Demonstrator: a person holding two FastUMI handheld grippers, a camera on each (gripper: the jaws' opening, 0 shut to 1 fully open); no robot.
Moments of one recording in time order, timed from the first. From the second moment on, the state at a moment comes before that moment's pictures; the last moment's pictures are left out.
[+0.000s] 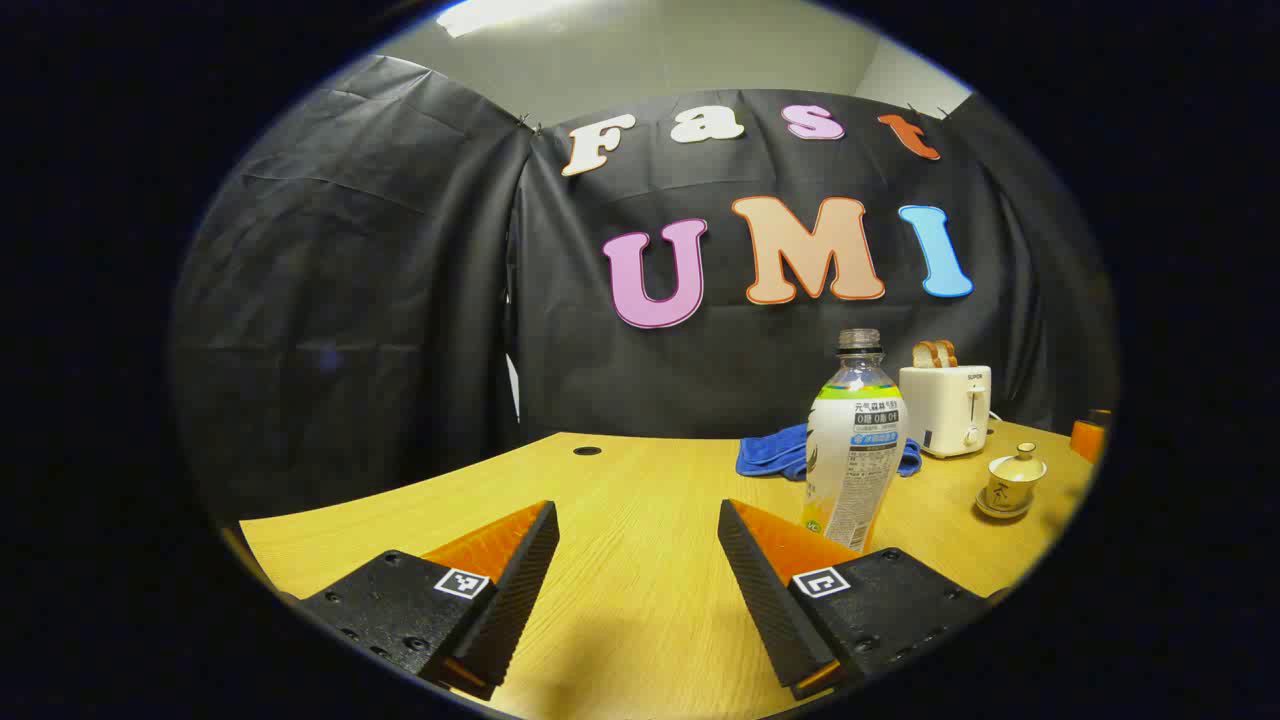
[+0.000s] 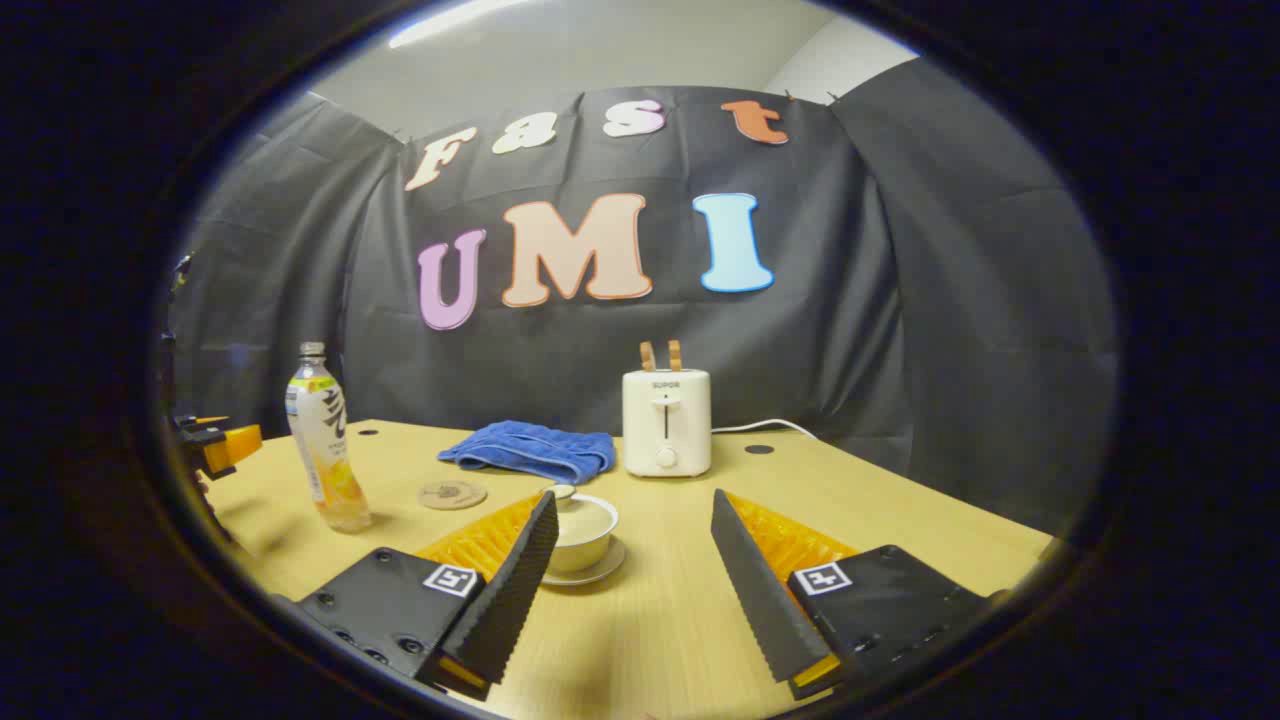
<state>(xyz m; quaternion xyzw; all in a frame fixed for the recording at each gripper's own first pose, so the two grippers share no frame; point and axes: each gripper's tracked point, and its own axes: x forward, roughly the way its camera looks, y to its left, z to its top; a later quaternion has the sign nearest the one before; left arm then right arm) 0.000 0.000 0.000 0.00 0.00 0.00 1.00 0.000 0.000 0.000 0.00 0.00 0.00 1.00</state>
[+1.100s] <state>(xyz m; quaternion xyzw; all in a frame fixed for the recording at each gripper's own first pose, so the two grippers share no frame) 0.000 -0.004 -0.002 0.00 0.00 -0.01 1.00 -0.002 -0.003 0.000 0.00 0.00 0.00 1.00</state>
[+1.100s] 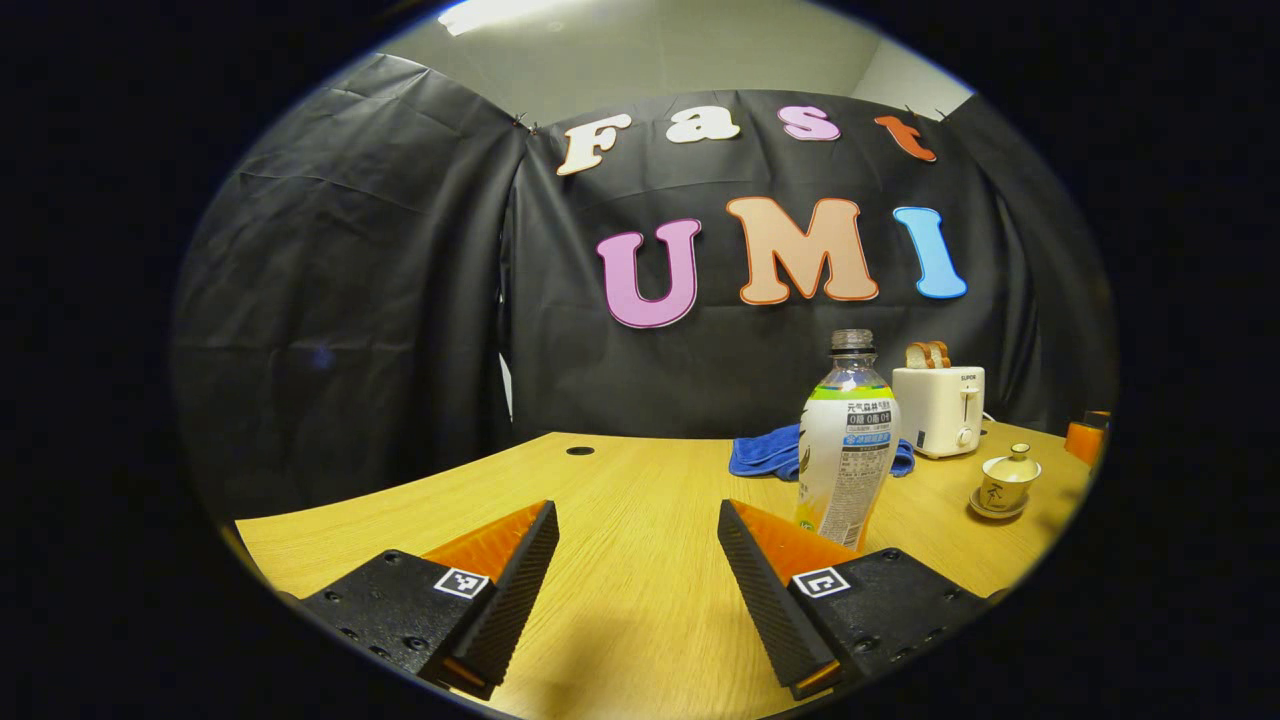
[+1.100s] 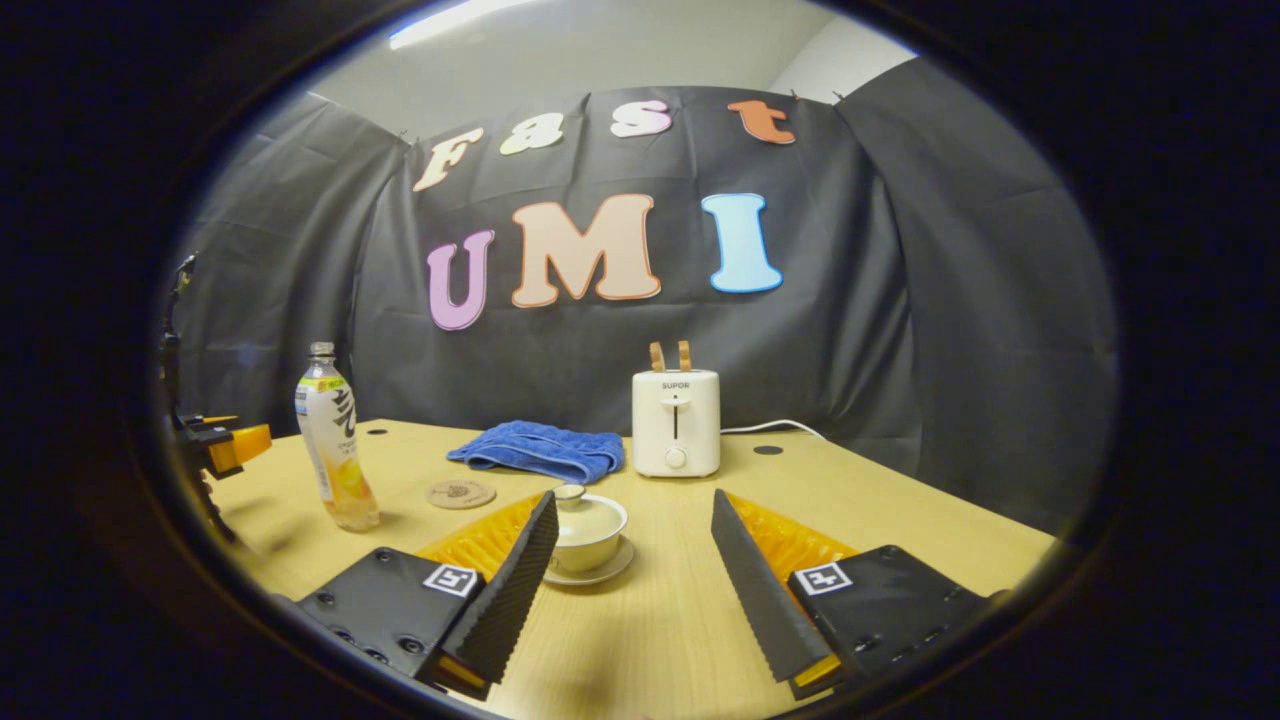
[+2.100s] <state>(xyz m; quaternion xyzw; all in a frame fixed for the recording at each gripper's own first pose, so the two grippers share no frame) 0.001 -0.008 -0.004 0.00 0.00 -0.02 1.00 0.043 0.043 -0.015 0.00 0.05 0.09 0.99</state>
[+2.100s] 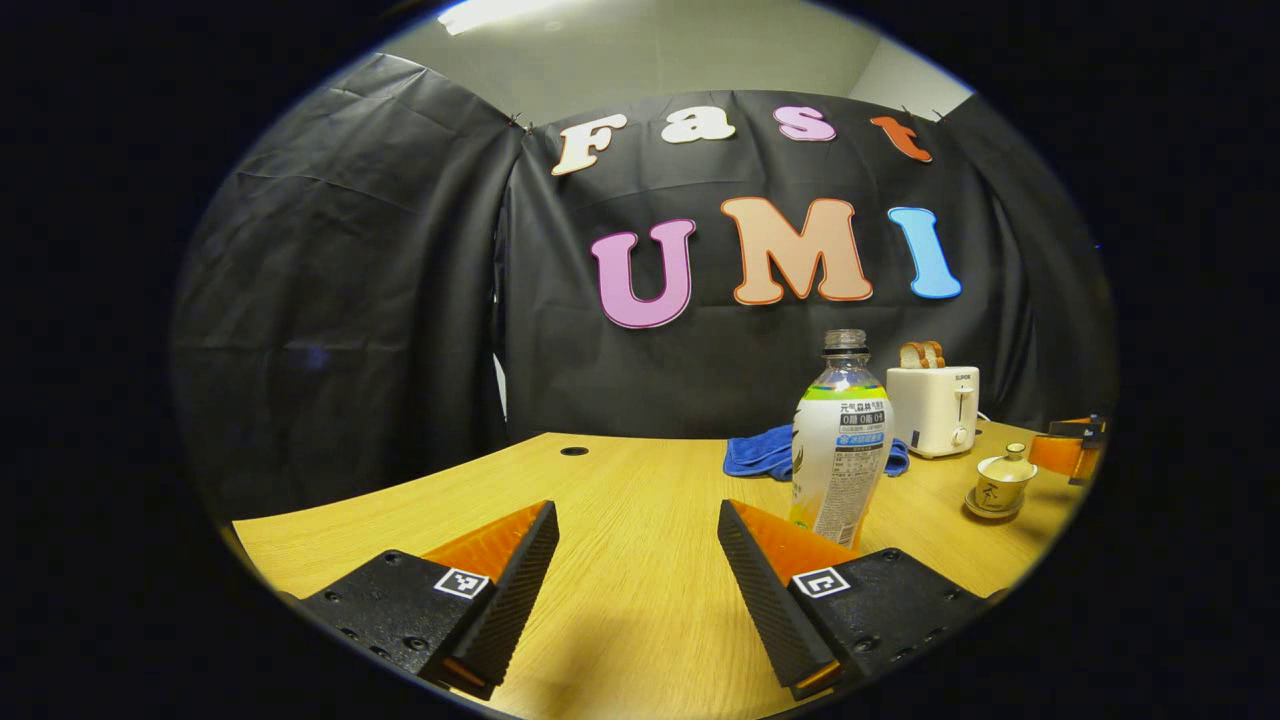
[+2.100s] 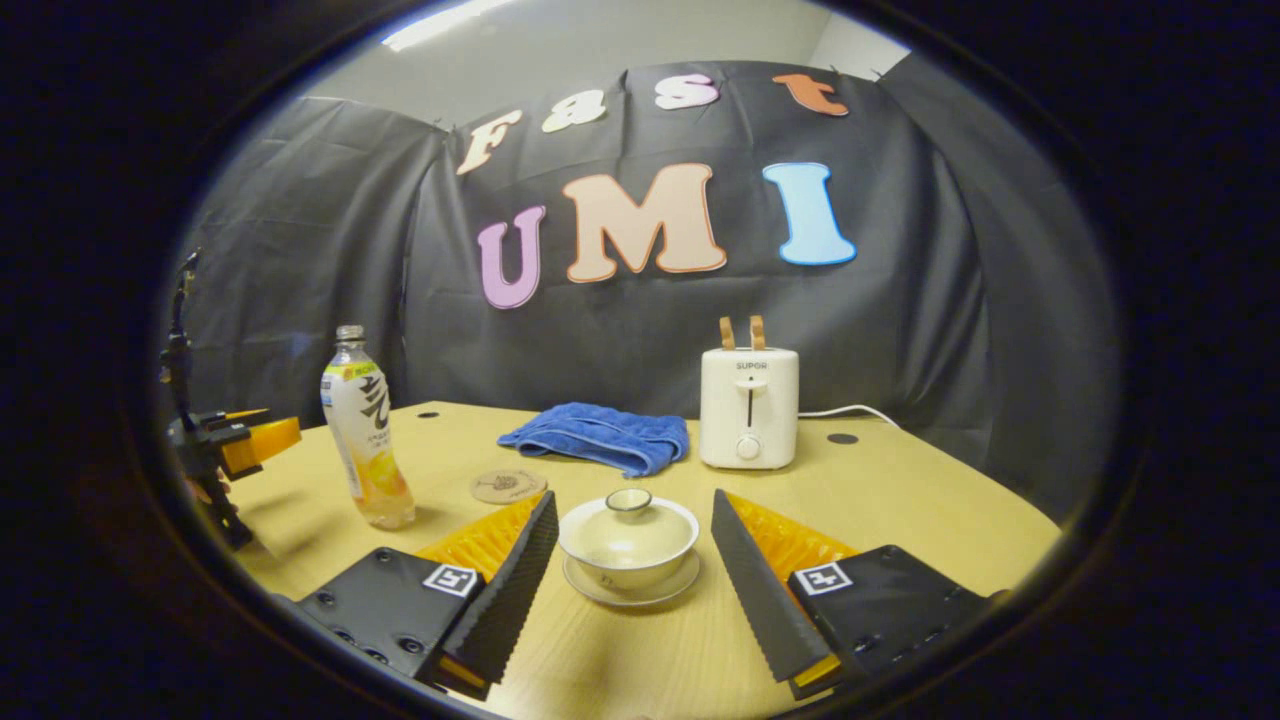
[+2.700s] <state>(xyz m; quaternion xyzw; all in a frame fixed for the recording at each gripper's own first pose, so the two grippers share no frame) 0.000 -0.009 -0.005 0.00 0.00 -0.02 1.00 0.084 0.061 -0.026 -0.01 0.08 0.09 0.99</state>
